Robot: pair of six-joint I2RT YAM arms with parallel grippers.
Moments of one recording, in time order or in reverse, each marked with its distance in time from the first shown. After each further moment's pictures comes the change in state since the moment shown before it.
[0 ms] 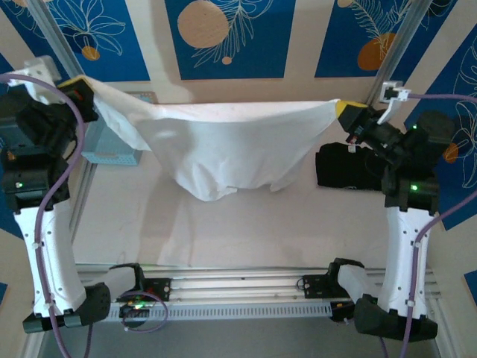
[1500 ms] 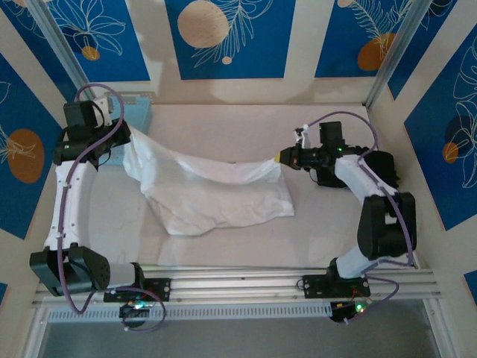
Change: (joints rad) left arm 0.016 0.172 -0.463 -0.008 0.066 0.072; right arm 0.314 0.659 -0.348 0.029 -0.089 -0.092
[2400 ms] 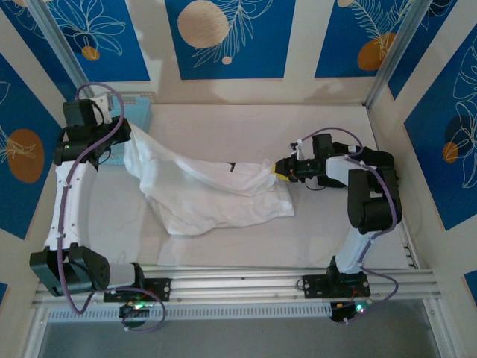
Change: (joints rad) left arm 0.000 0.000 -0.002 0.040 0.021 0.000; right arm -0.034 0.147 -0.068 0.090 -0.038 -0.007
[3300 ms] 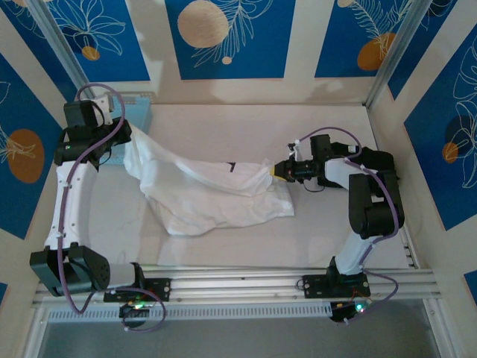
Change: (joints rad) left arm 0.000 -0.001 -0.012 0.001 0.000 0.005; right arm 0.028 -0.040 -0.026 0.014 0.009 -0.015
